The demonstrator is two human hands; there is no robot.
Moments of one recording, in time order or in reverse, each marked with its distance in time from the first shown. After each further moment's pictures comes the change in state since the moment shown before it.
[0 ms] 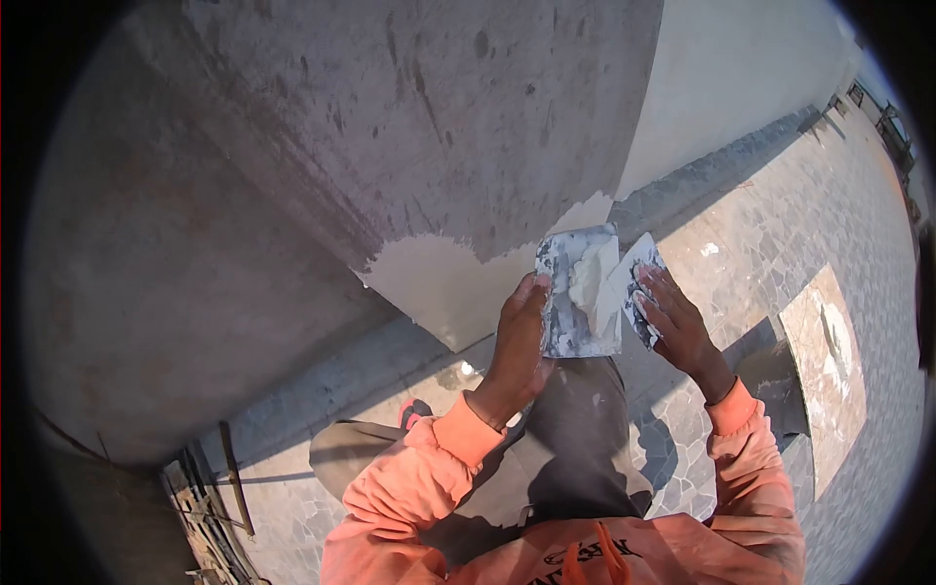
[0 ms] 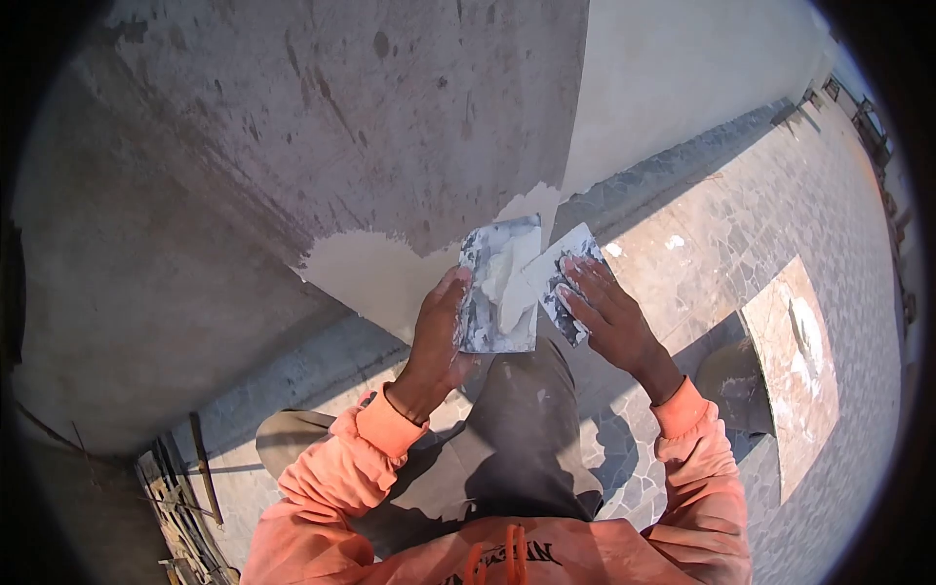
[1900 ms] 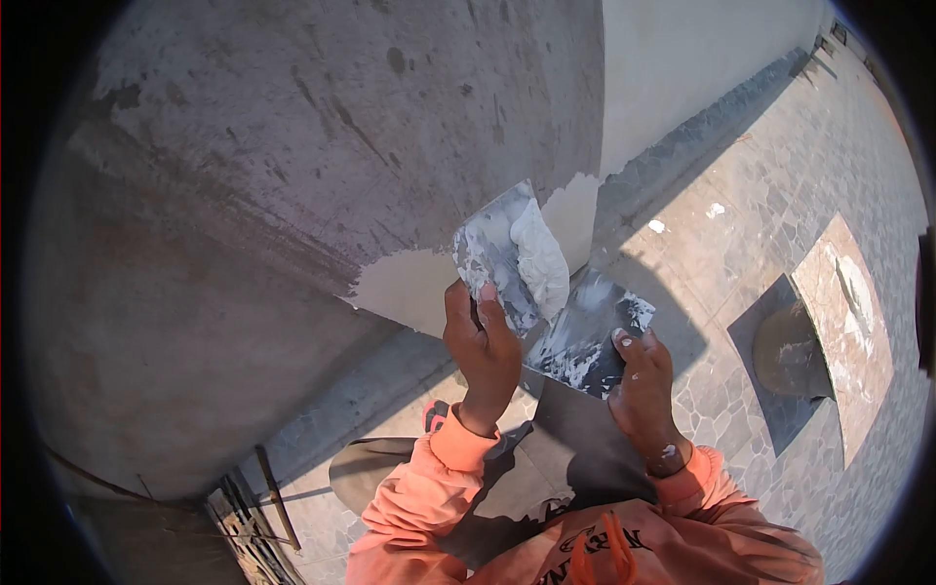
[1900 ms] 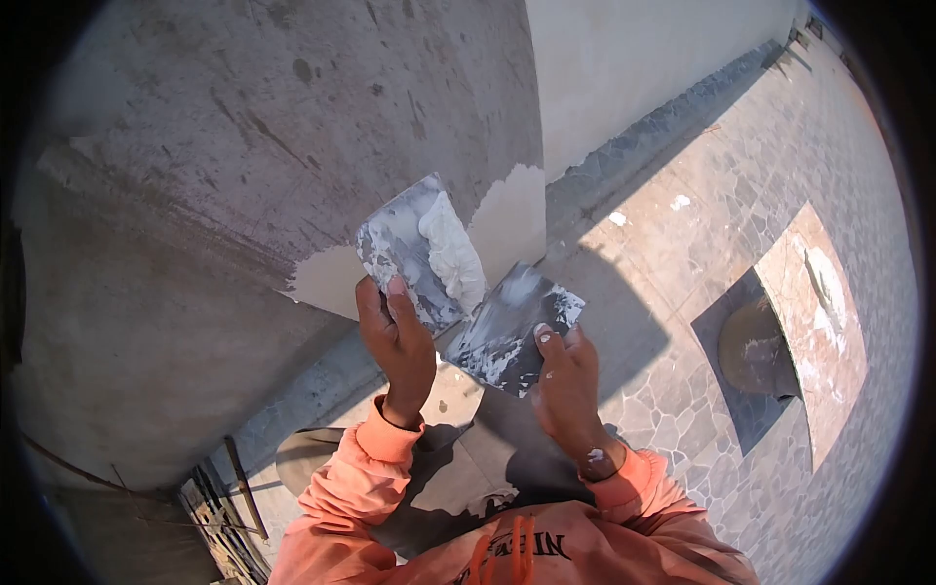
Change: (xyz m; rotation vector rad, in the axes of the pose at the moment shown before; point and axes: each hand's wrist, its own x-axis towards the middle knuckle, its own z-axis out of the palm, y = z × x) left_hand -0.010 0.004 0.000 1.102 0.356 0.941; right_hand 0.038 -0.123 0.019 1.447 0.778 1.425
